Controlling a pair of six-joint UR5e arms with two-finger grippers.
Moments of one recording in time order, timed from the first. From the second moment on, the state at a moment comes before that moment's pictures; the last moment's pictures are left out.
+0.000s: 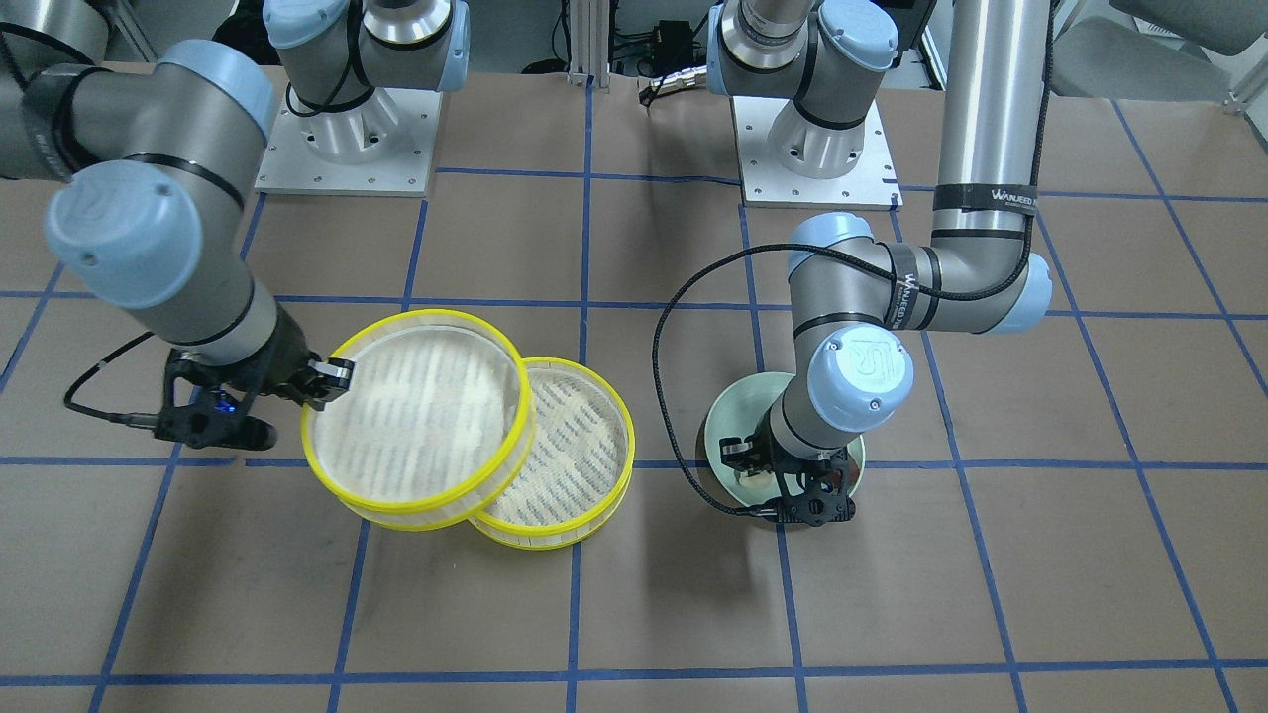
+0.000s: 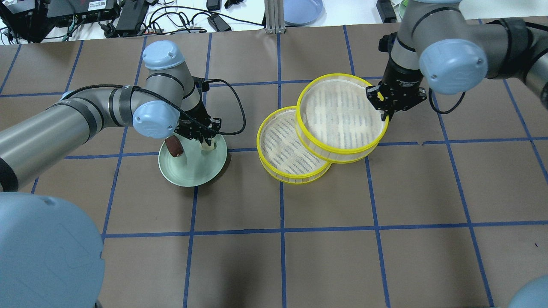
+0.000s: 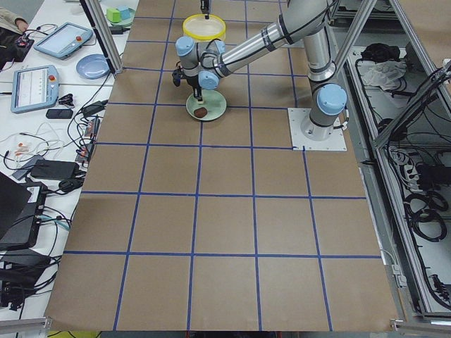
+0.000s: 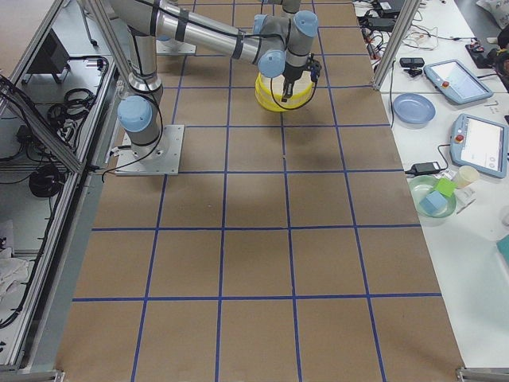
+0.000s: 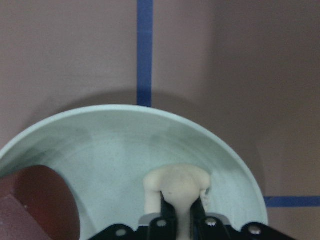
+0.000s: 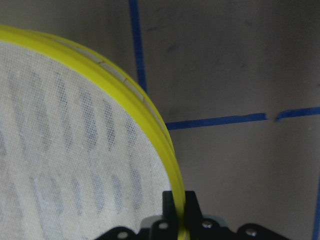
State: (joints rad) left arm -1.60 -2.04 -1.74 -1.04 1.54 -0.07; right arm 1.48 -1.32 1.66 -1.78 -1.57 0.00
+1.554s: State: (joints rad) left arm -1.94 -2.05 -1.60 -1.04 1.50 -0.58; right arm 1.27 -1.31 1.71 -1.78 -1.70 -0.25
